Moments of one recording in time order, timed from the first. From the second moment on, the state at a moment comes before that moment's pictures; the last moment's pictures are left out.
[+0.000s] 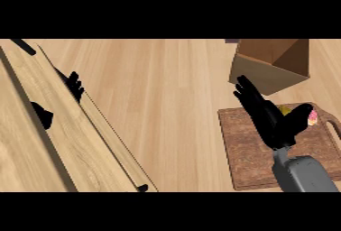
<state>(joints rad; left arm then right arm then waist) -0.23 0.35 -0.16 -1.43 0.20 0.36 0.16 -0.23 -0.30 0.24 -1.51 -0.35 -0.05 0.13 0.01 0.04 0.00</state>
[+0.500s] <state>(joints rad) -0.15 0.44 -0.20 -1.36 0.10 0.33 0.12 -0.04 -0.41 -0.17 -1.53 -0.25 -0.32 -0.31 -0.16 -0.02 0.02</state>
